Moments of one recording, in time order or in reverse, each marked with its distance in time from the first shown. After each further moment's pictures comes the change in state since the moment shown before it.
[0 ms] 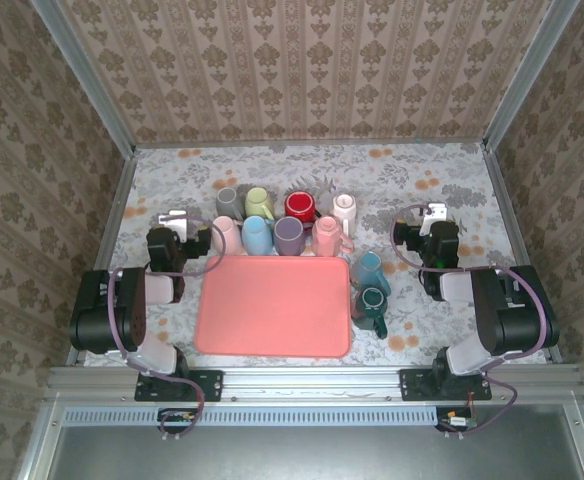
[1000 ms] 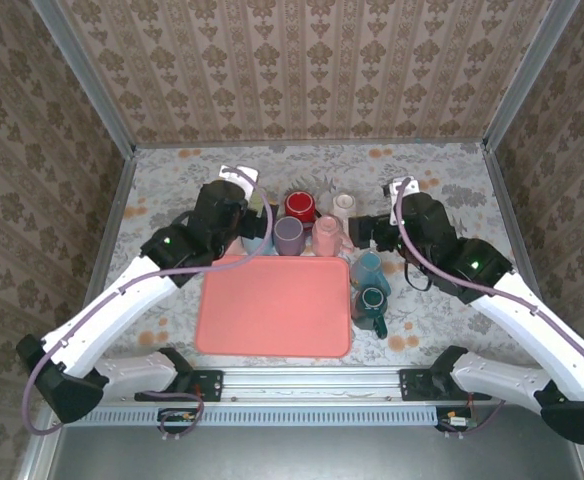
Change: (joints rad) left arm -0.792 -0.387 0.858 -1.426 -0.448 -0.238; right arm 0.651 -0.530 0.793 -1.571 0.269 0.323
